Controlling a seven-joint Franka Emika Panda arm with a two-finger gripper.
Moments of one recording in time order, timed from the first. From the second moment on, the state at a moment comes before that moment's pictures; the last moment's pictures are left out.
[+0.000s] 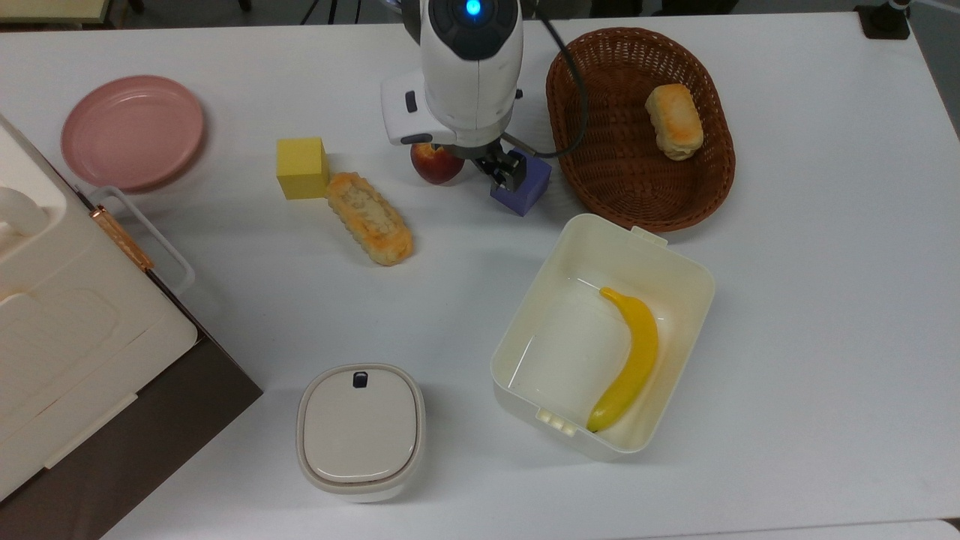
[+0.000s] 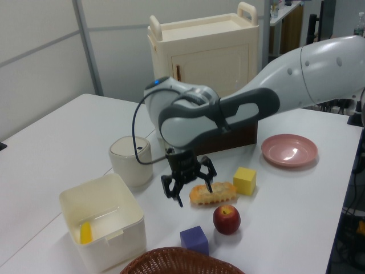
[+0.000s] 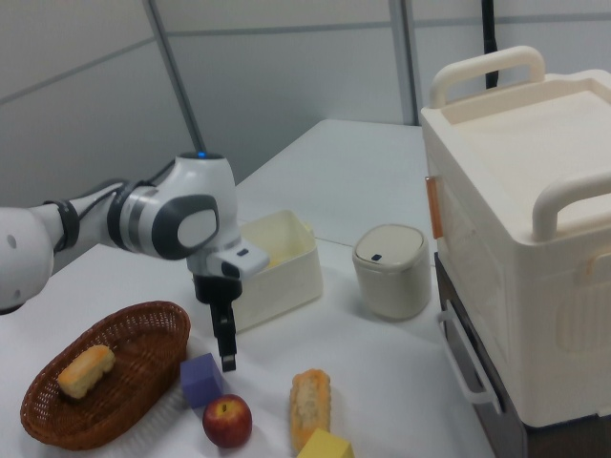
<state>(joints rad) 0.16 0.32 -0.02 -1.68 0.01 1.76 0.75</state>
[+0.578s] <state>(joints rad) 0.19 0.34 0.02 -1.81 0.02 1.94 0.82</state>
